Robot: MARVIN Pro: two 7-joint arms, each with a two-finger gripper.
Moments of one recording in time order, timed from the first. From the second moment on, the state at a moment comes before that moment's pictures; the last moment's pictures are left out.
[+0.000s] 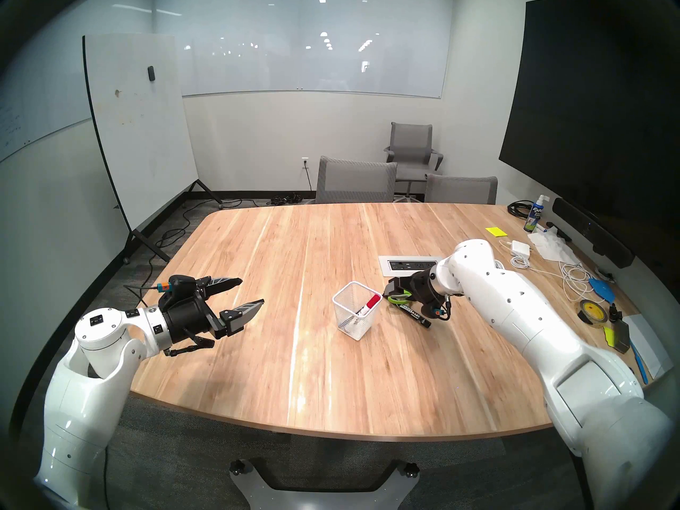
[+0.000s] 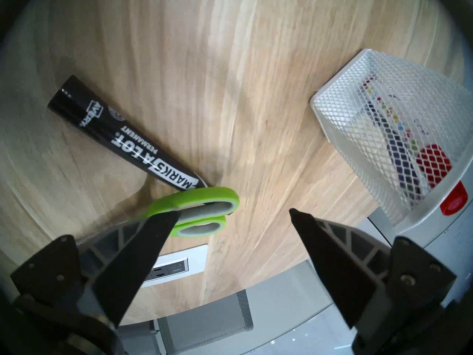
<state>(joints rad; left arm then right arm) 1.73 -1.09 -1.68 -1.93 -0.42 0.33 -0.74 -0.81 -0.95 0.92 -1.09 -1.99 -0.96 -0.08</state>
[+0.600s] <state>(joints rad) 1.73 -1.09 -1.68 -1.93 -0.42 0.33 -0.74 -0.78 -0.98 0.91 -1.07 -2.03 -0.96 -0.08</state>
